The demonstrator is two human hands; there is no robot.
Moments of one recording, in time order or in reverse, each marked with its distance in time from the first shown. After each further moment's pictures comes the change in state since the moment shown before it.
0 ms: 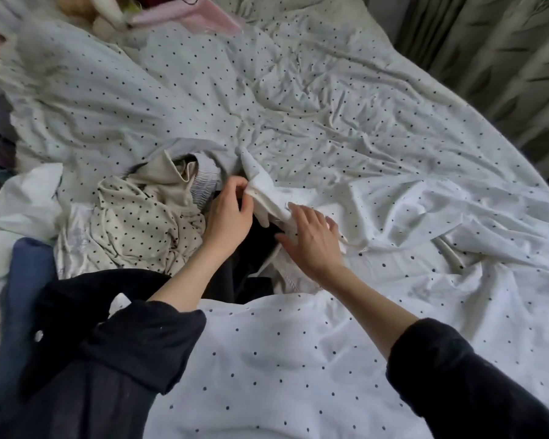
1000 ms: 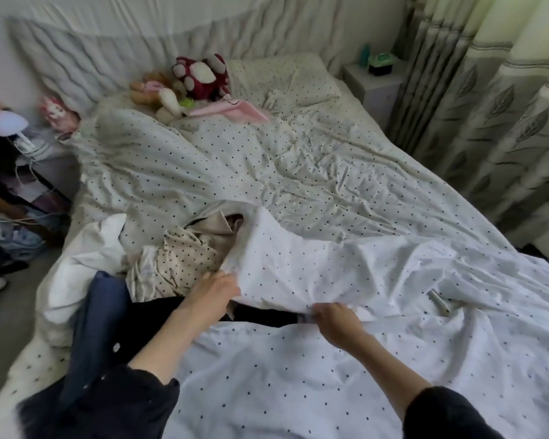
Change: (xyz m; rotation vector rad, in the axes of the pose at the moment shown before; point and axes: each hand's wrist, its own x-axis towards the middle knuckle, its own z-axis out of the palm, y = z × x) left_hand -0.062 -0.019 -0.124 0.861 -0.603 0.321; right_hand -0.069 -0.020 -0.028 -0.055 -0.359 0.061
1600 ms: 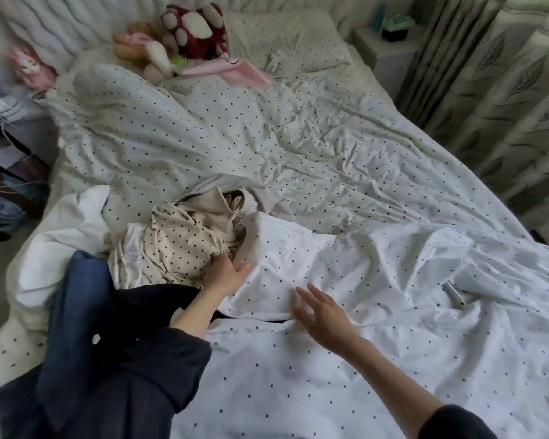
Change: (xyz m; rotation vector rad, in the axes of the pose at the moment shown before) left_hand 0.067 -0.003 0.060 -0.873 -0.055 -0.677; right_hand 0.018 -0.009 0.039 0.116 -0.030 -0.025
